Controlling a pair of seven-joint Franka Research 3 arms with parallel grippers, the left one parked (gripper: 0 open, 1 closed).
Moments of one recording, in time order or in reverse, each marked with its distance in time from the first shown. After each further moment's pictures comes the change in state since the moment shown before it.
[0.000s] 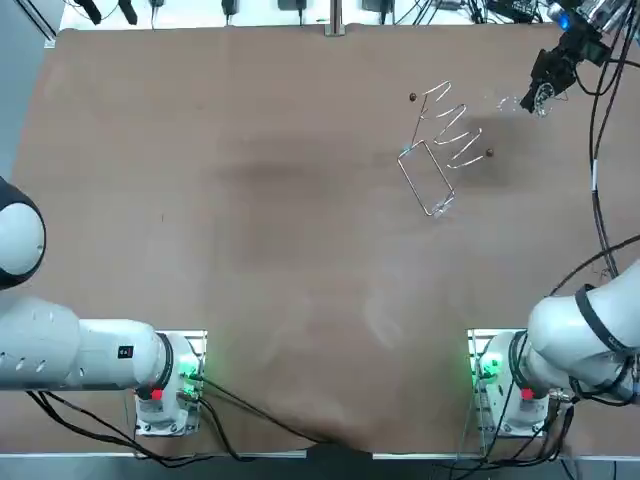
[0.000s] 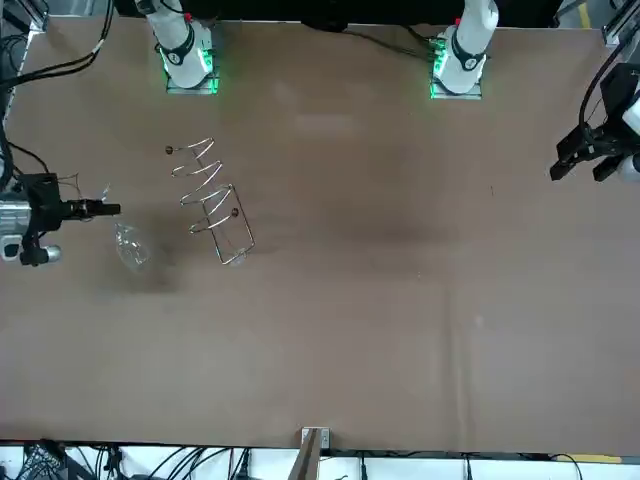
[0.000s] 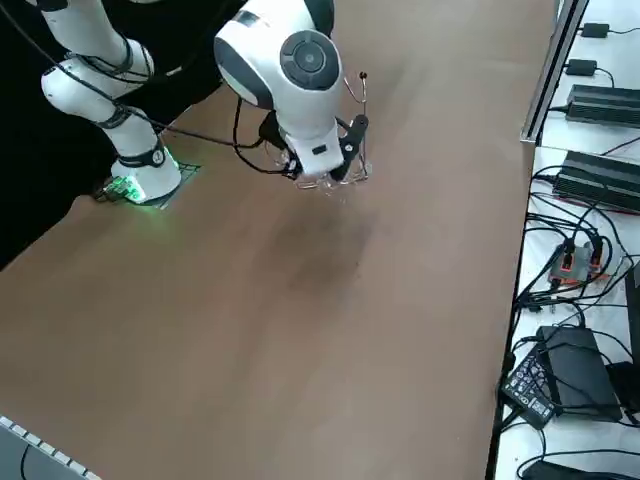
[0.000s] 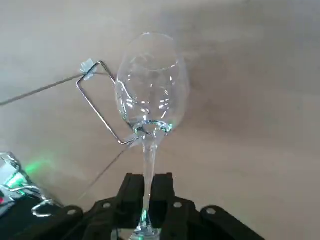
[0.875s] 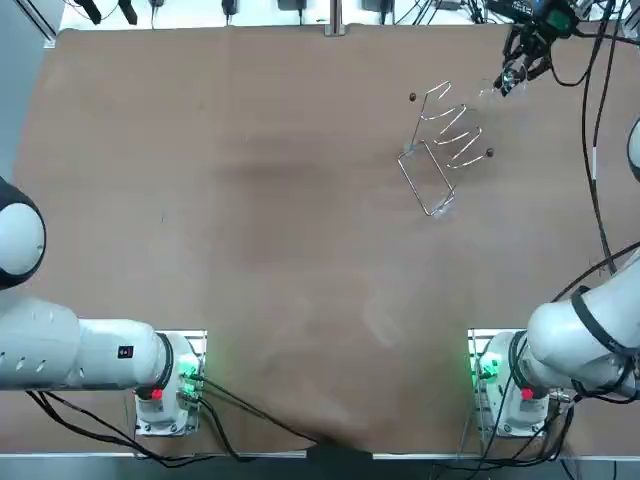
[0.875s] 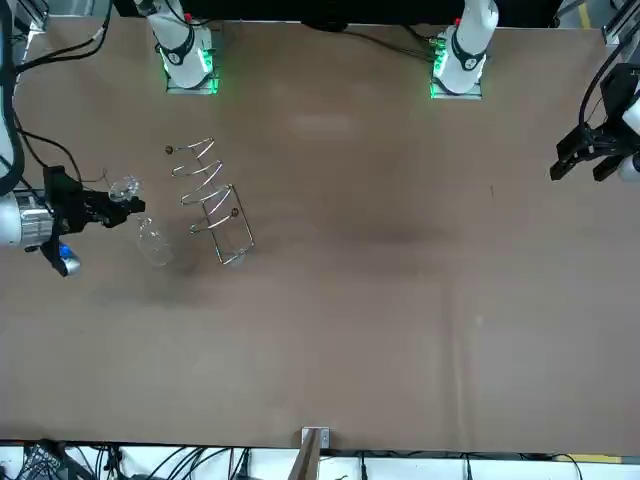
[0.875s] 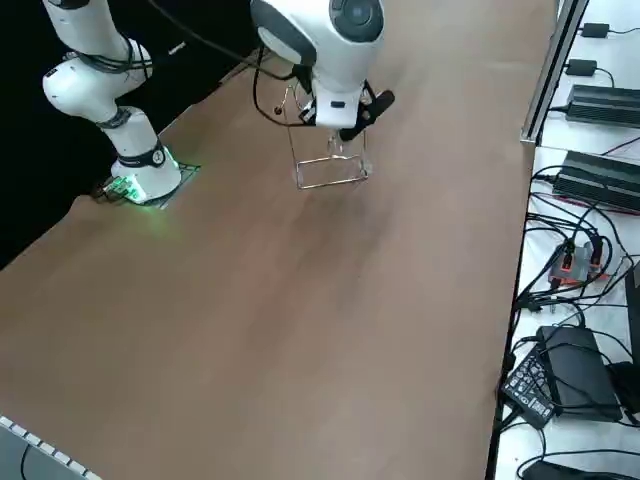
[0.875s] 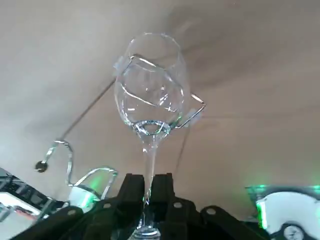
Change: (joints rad) arm 0.133 0.015 0.005 0.098 0.144 -0.094 0.539
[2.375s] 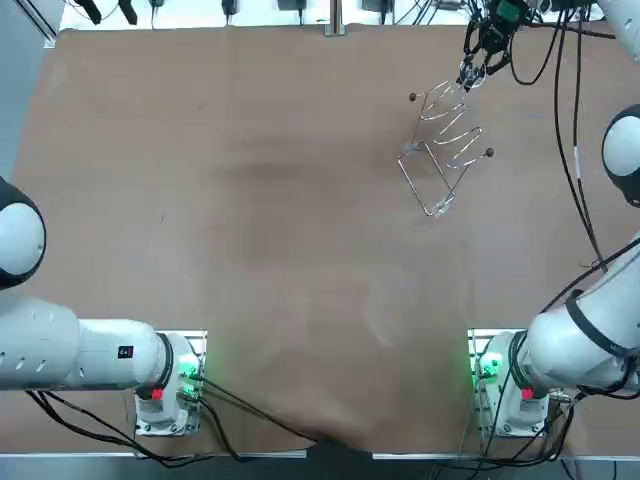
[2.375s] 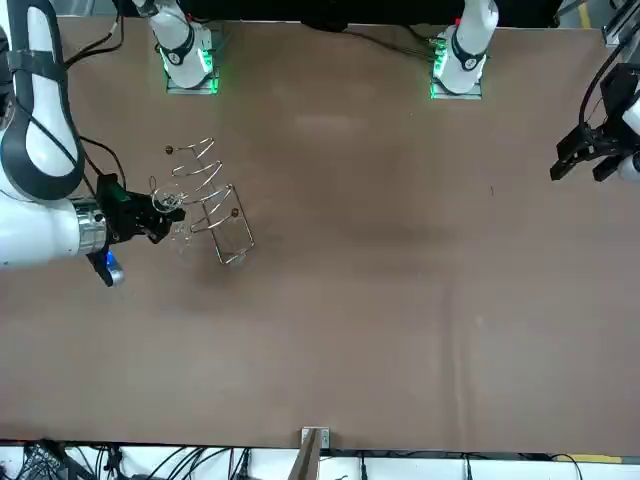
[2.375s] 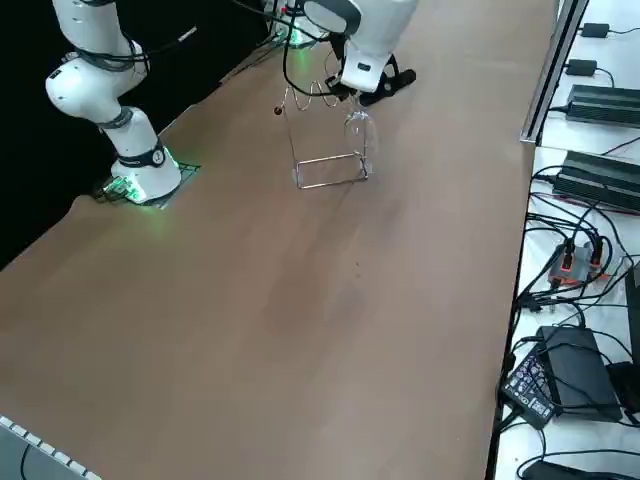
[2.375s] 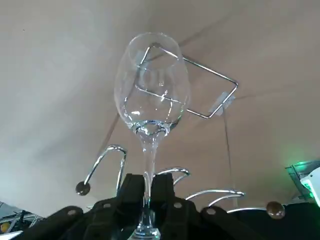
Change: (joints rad) arm 0.163 0.027 0.002 0.036 0.011 0.076 0.306
